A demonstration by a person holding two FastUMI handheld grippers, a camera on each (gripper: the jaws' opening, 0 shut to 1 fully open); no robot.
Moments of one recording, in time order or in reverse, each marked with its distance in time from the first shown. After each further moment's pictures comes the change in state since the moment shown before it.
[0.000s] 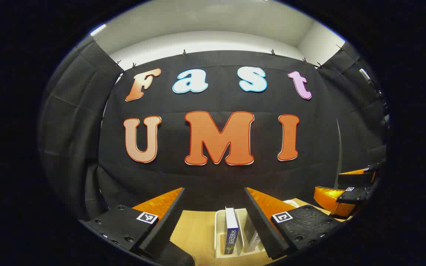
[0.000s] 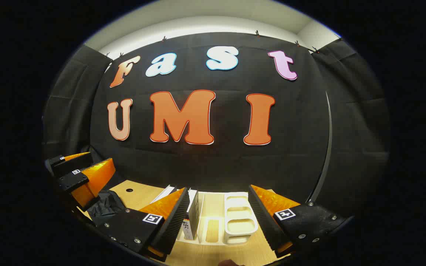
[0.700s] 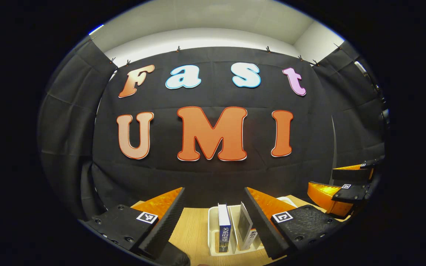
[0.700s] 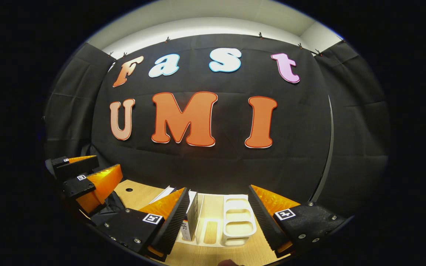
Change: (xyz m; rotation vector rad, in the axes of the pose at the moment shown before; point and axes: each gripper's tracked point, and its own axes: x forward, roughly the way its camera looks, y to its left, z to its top) left arm 0.001 -0.014 -0.009 0.009 0.038 -0.042; right arm 0.002 0.001 0.003 -0.009 -0.015 0.017
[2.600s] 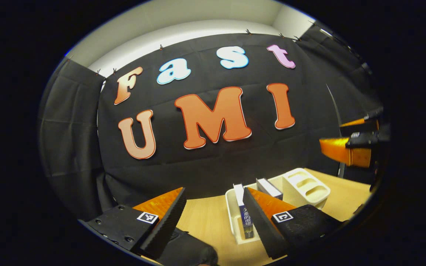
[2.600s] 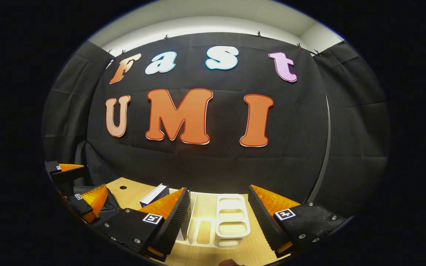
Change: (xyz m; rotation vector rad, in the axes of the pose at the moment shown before) left arm -0.021 0.024 -0.070 0.279 0.131 0.046; right arm 0.011 -0.017 -0.012 -0.026 0.014 -0.027
